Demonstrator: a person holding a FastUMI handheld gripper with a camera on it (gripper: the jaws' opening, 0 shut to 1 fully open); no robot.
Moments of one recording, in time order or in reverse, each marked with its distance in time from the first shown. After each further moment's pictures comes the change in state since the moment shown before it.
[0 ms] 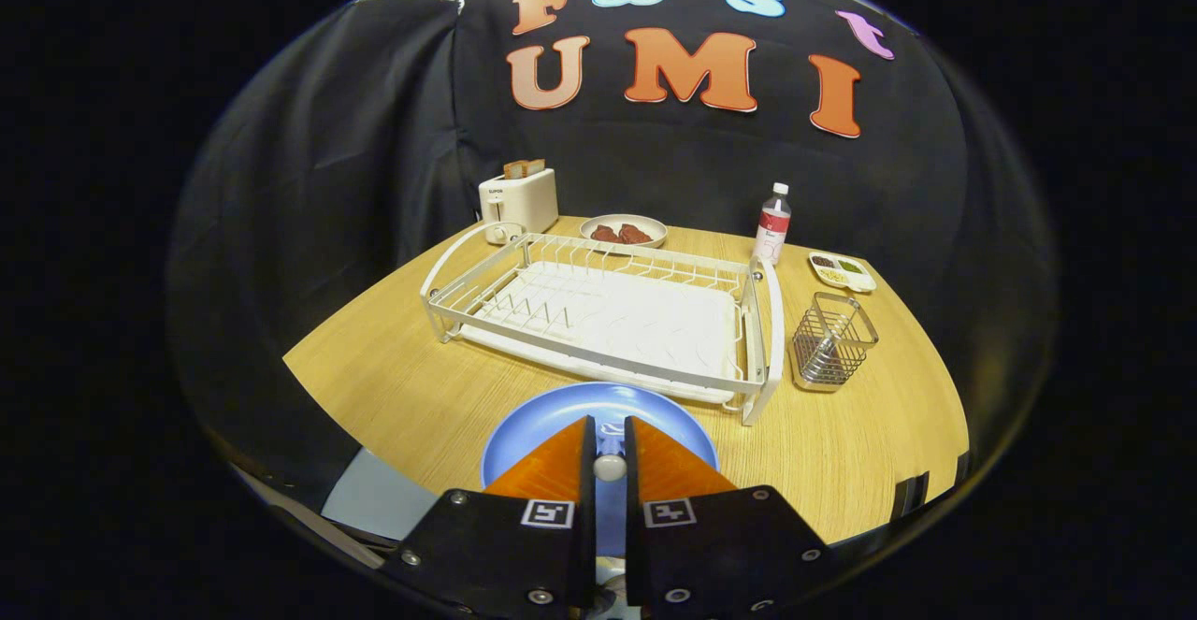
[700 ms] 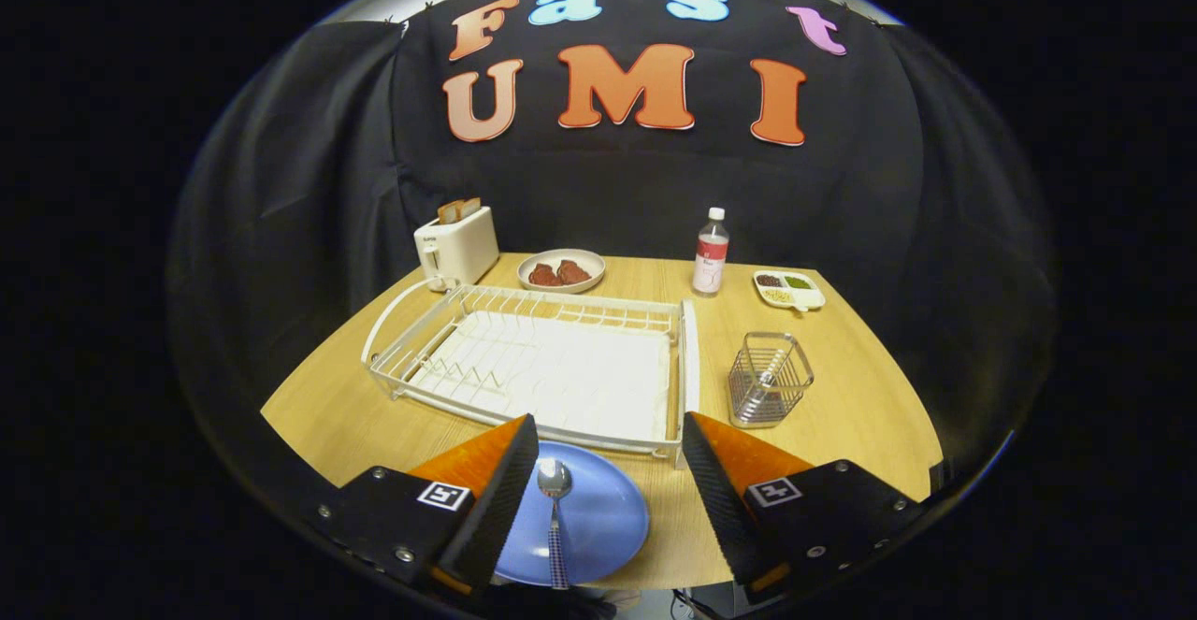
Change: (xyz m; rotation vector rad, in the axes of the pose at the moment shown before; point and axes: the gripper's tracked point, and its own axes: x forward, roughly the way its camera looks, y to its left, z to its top) arm 0.000 -0.072 0.076 0.085 -0.079 -0.129
